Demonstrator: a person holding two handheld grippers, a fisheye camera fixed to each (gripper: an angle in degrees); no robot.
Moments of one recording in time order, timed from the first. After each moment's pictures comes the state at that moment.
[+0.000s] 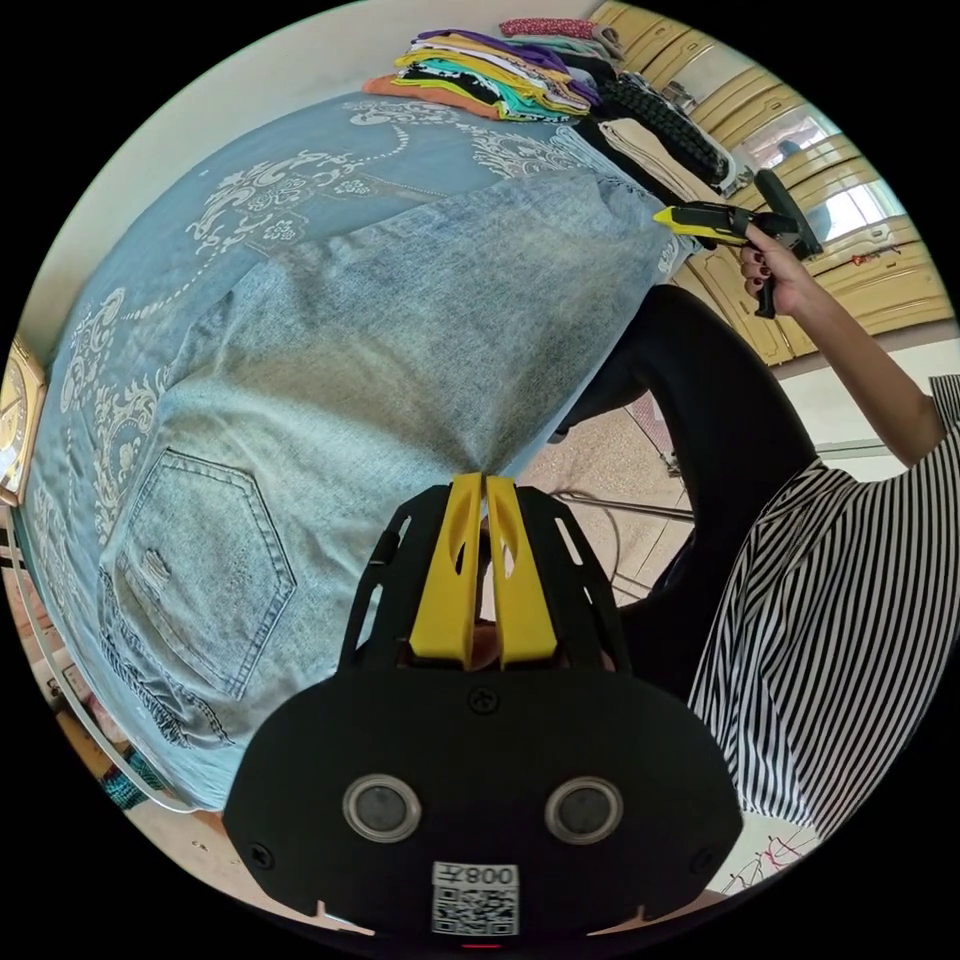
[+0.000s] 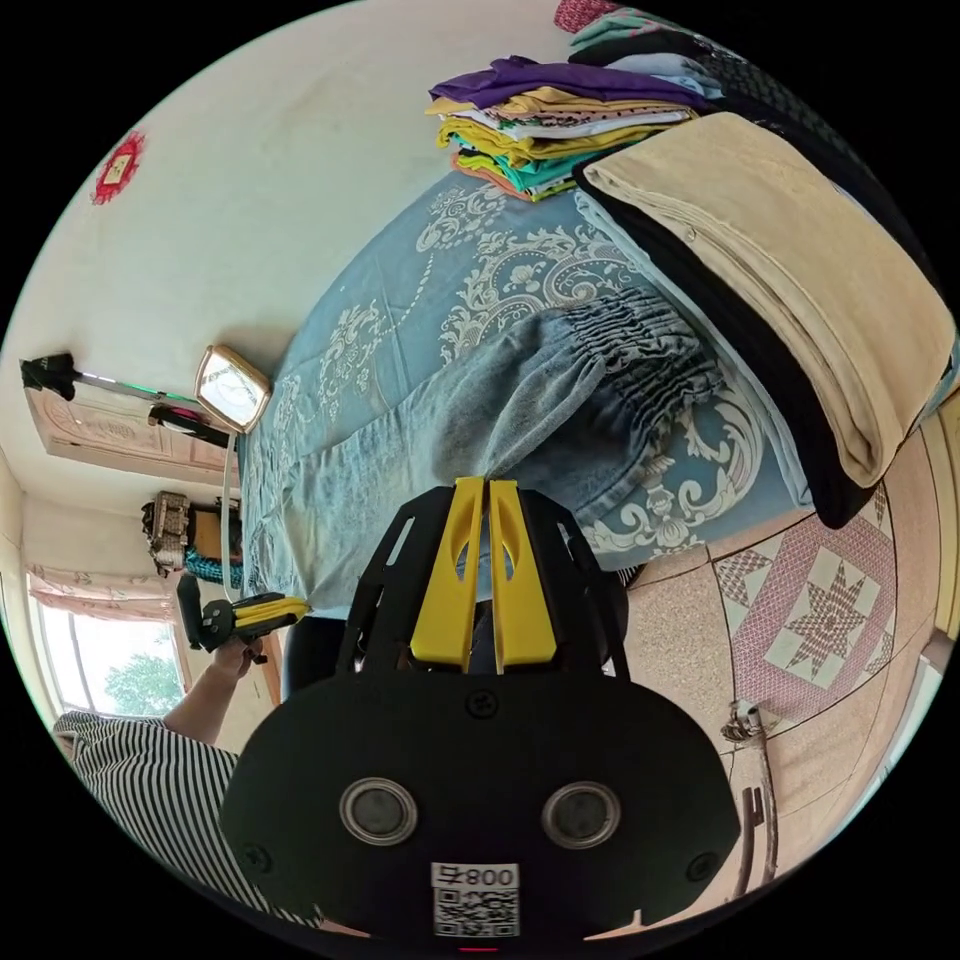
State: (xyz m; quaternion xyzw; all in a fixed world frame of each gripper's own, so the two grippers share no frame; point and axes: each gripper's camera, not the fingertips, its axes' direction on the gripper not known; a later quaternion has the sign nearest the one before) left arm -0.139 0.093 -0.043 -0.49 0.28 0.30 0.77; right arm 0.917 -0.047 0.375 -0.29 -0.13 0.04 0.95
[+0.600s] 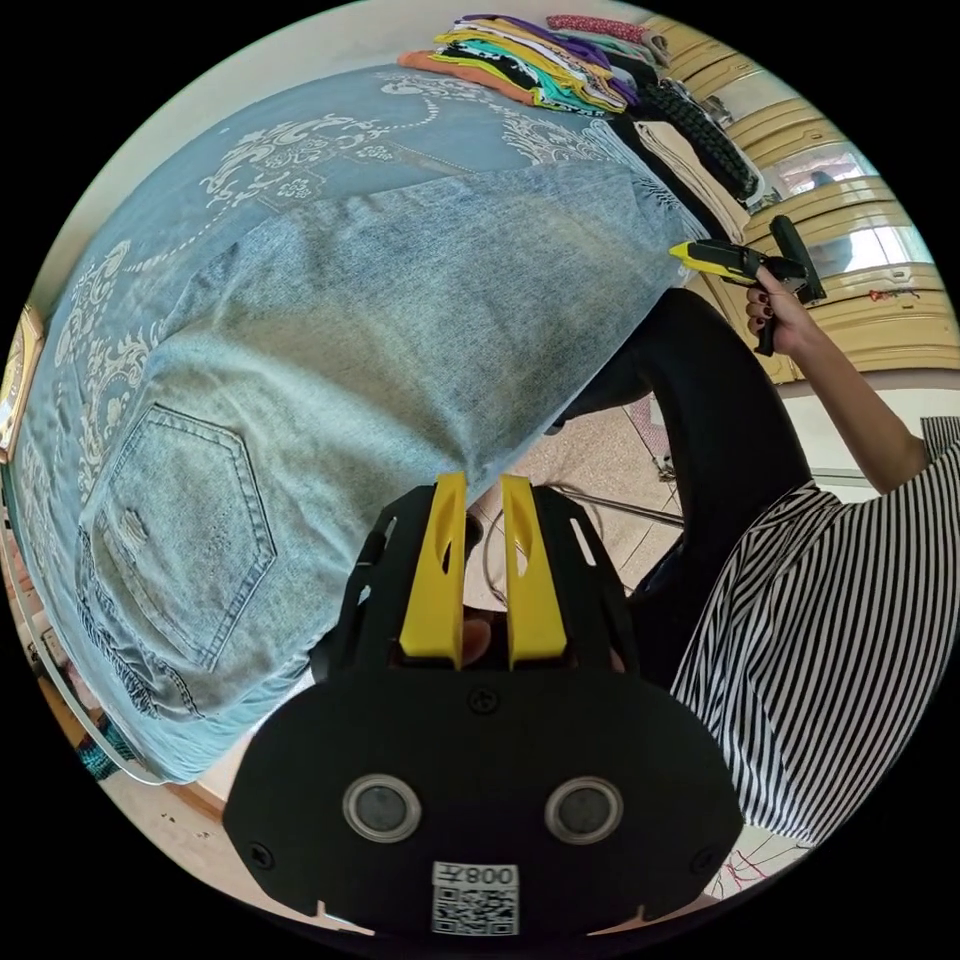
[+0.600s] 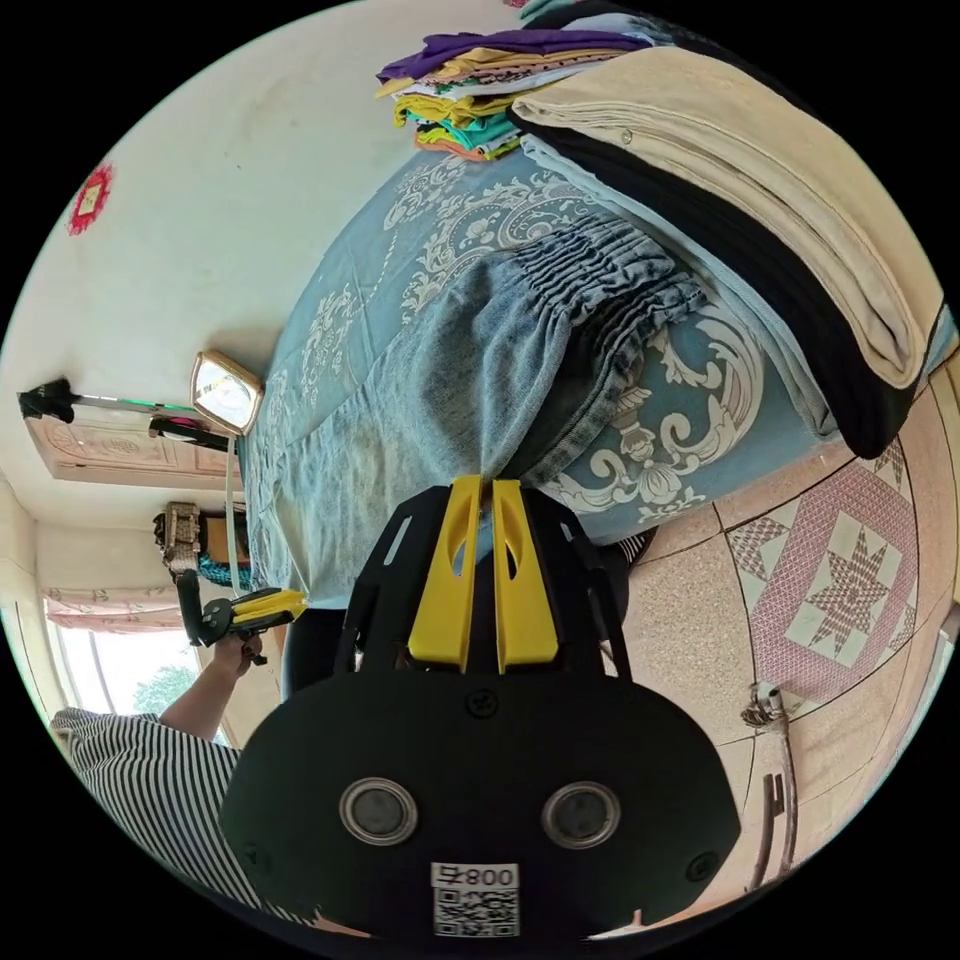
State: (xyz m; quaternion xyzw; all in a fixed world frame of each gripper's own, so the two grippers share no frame) left arm -0.074 0.066 -0.018 -0.52 0.28 0.25 0.77; right arm 0.979 0.014 0.368 -0.30 -0.15 0.08 0.94
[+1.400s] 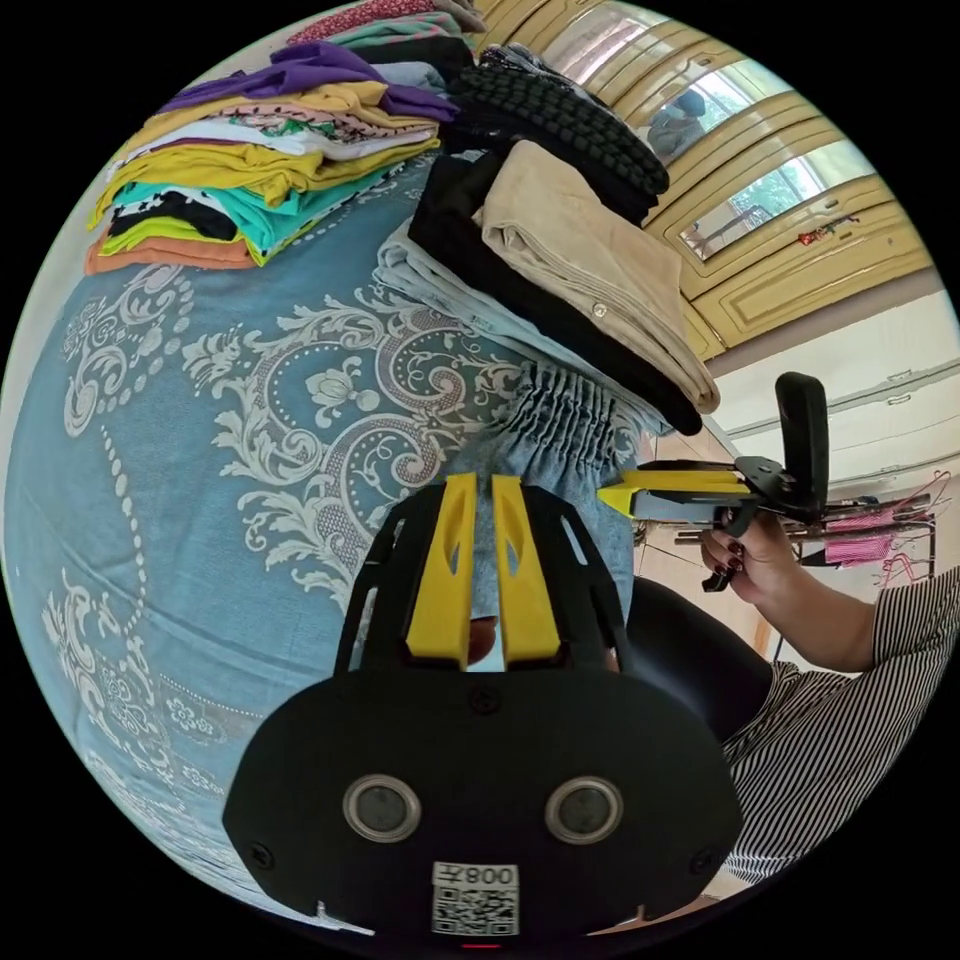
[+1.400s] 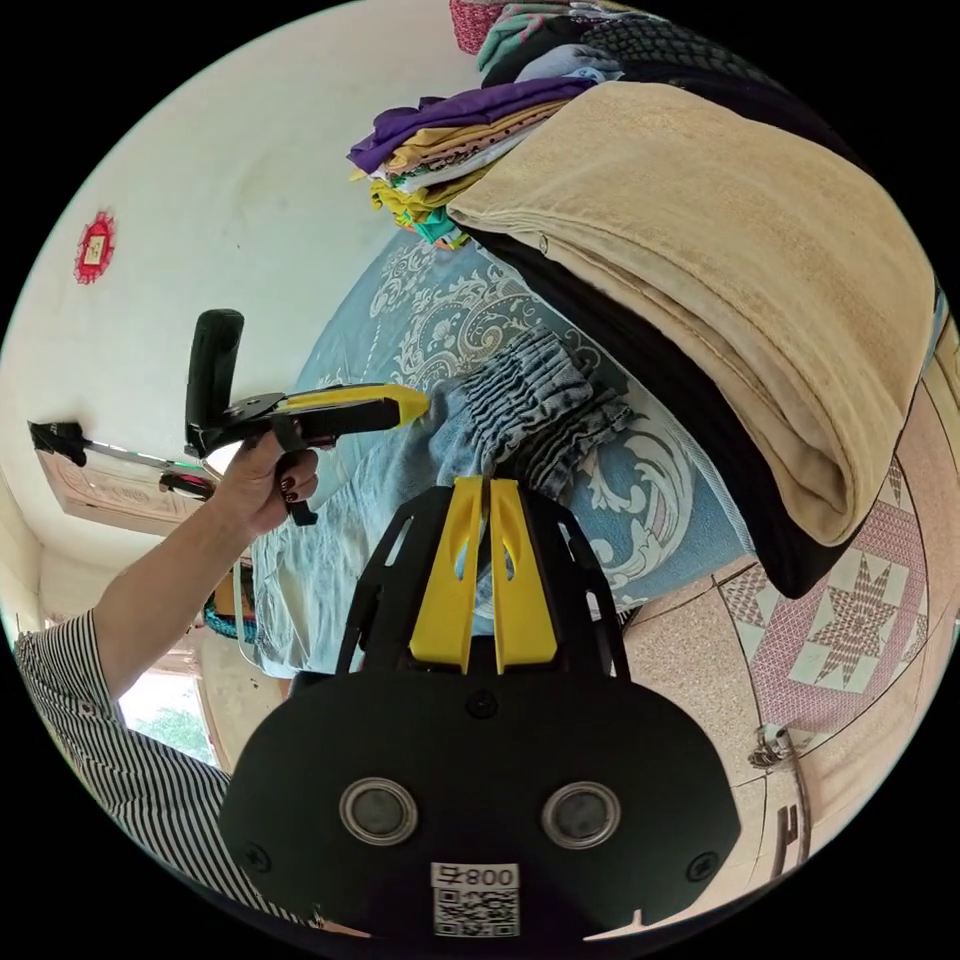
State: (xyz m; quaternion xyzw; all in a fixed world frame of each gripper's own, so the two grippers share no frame) left arm 0.295 -0.009 0.145 -0.45 0.43 0.40 0.67; right arm 1.008 0.000 0.342 -0.23 -0.15 0.10 0.96
